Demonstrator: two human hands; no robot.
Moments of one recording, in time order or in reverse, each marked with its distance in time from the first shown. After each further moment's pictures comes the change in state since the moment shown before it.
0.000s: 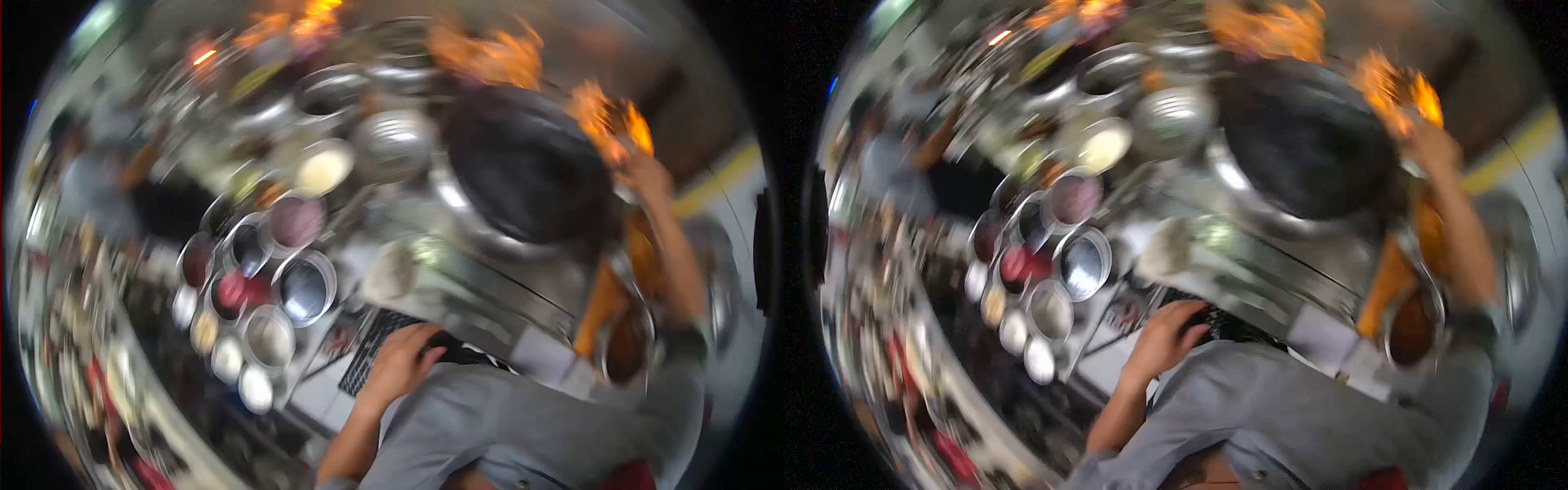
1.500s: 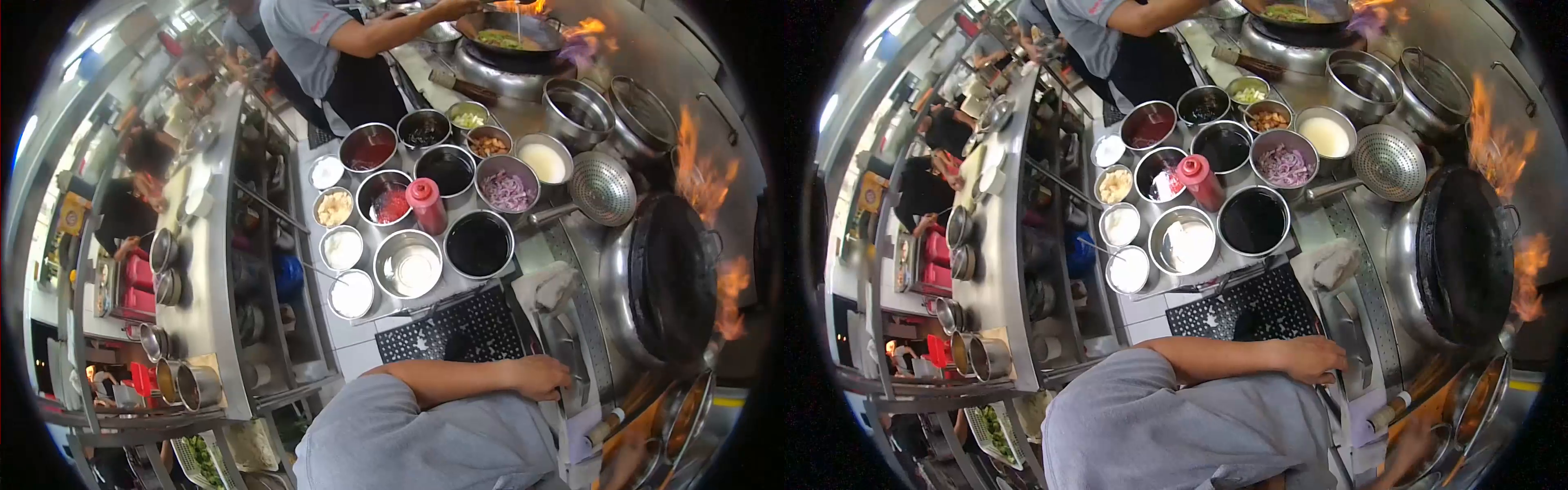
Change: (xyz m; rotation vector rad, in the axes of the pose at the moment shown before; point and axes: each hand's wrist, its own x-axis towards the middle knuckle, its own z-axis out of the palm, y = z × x) left_hand -0.009 -0.056 0.053 -0.104 -0.350 0.208; right_hand -0.295 0.004 0.239 0.940 -0.100 -0.017
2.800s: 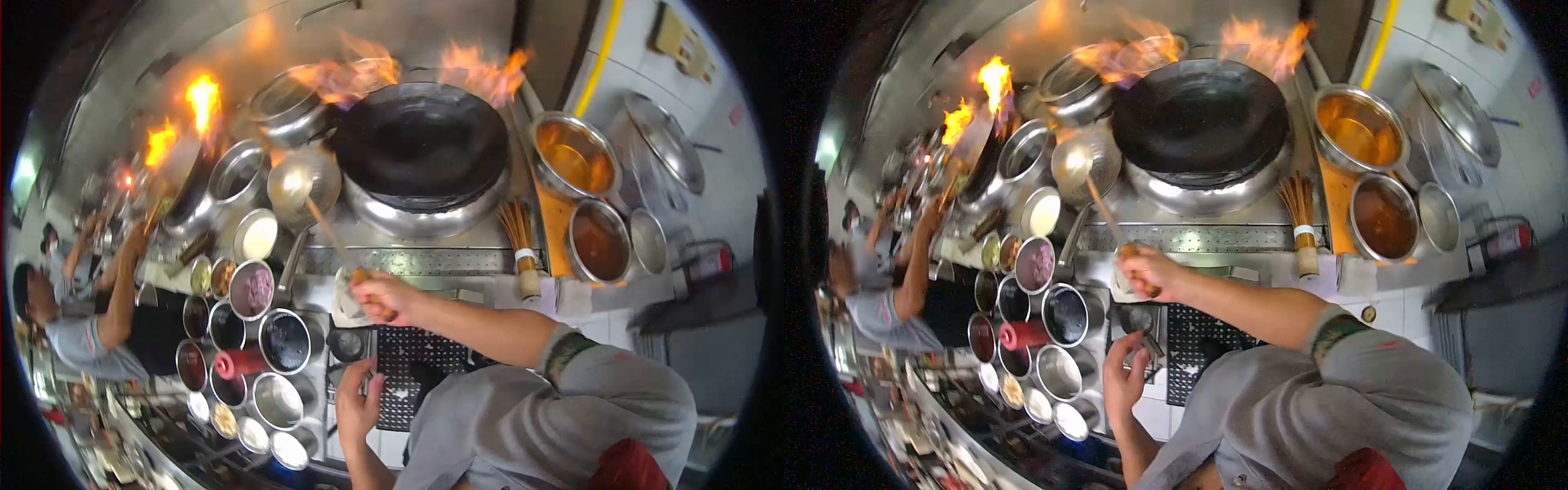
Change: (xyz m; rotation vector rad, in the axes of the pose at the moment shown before) left_hand -0.082 0.070 -0.066 0.067 0.370 -0.369; right_hand 0.063 -0.403 0.160 1.749 -0.720 0.313
